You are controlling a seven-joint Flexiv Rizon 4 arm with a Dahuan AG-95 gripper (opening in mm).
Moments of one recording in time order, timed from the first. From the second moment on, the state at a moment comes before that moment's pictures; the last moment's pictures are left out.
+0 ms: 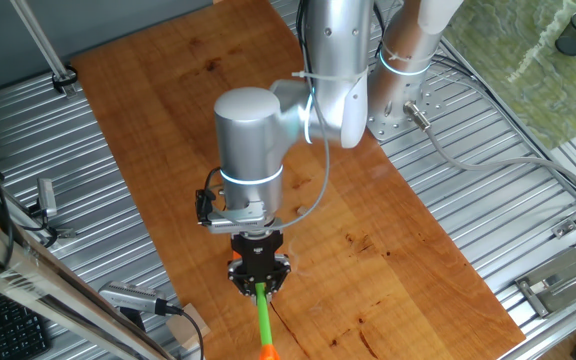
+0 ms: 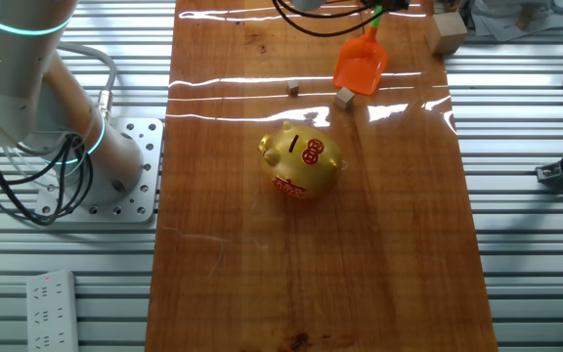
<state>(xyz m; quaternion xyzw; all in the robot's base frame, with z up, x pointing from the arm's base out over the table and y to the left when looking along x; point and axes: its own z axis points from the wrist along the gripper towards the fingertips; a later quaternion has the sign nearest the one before) 0.562 0.340 0.074 -0.56 0.79 0.13 0.21</state>
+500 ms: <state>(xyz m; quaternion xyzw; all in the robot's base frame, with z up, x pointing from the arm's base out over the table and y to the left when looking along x) 0.559 0.333 0.076 -0.55 0.79 0.13 0.22</state>
